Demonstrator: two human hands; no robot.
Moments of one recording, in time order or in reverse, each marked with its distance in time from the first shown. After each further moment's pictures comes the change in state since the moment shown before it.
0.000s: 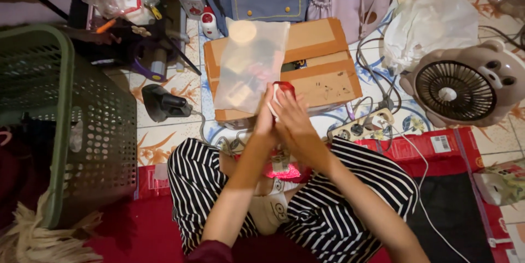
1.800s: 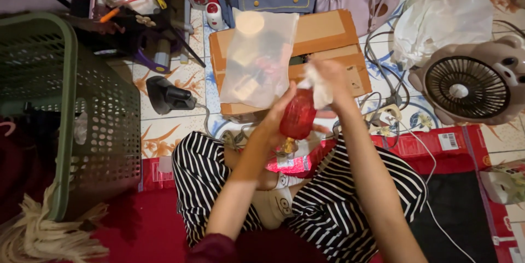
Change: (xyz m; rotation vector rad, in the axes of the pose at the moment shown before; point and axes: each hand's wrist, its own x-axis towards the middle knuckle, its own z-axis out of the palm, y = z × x) left_hand -0.002 0.001 -0.021 0.072 -0.464 -0.144; right_hand 0.056 0.119 -0.012 0.090 0.112 0.610
